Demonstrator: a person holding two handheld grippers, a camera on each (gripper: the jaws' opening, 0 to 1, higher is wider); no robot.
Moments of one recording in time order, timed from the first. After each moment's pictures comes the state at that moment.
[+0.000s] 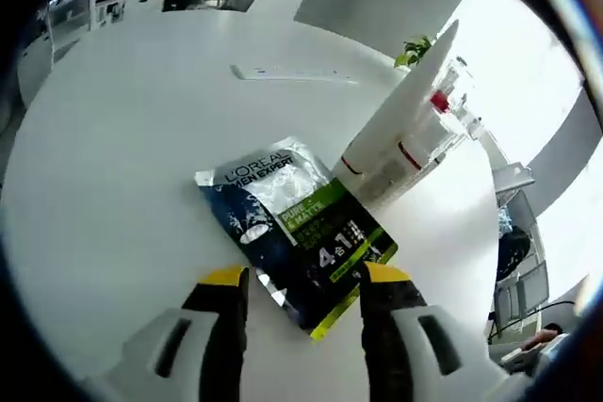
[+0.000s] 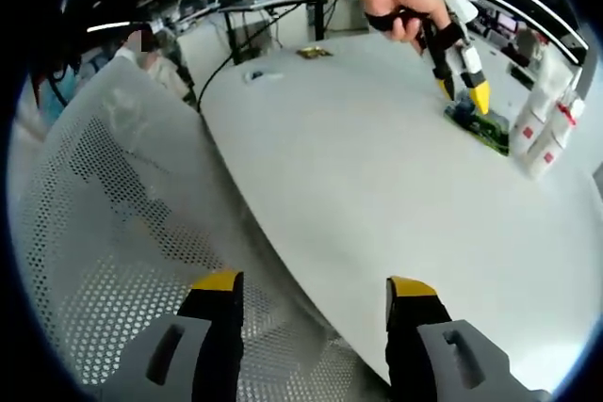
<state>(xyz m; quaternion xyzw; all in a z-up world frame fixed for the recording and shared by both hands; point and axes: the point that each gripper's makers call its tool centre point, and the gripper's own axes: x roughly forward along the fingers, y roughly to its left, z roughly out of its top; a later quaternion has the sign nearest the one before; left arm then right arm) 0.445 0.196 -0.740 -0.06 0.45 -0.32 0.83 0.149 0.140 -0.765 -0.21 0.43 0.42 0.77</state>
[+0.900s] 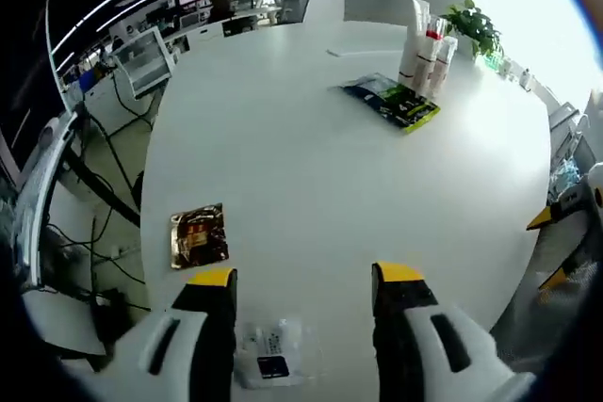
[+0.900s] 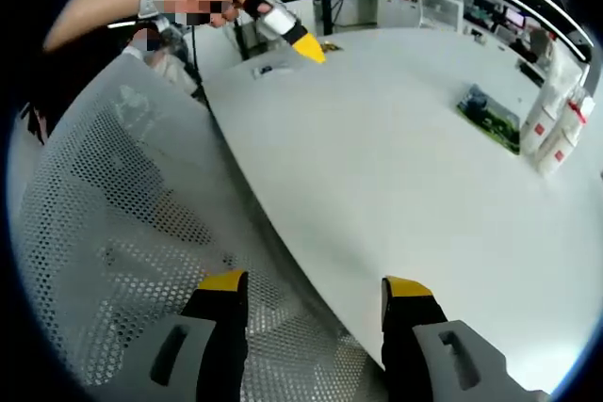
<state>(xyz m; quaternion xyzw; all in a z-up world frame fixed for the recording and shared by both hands) 0.291 0.413 -0.742 0.10 0.45 -0.16 0.87 0.140 0.145 -0.767 -0.21 0.45 0.43 0.76</state>
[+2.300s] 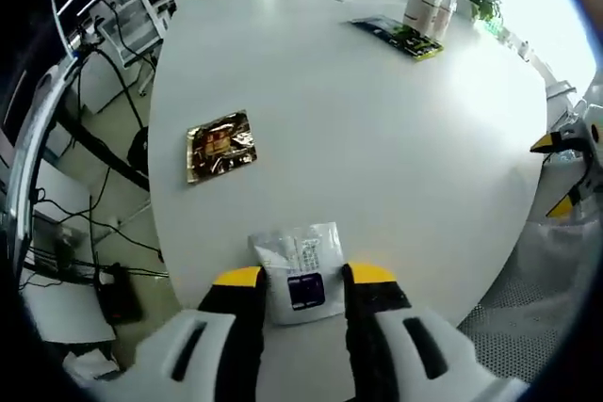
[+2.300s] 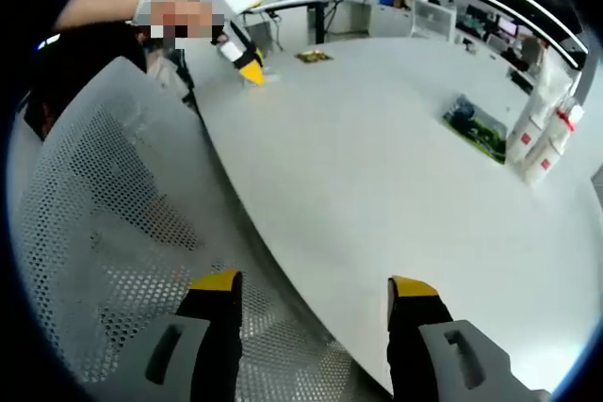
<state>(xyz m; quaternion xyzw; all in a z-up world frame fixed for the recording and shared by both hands) 0.243 0.445 -0.766 0.12 0.52 -0.18 0.82 0.151 0.141 -0.759 -0.22 0.42 0.42 0.77</state>
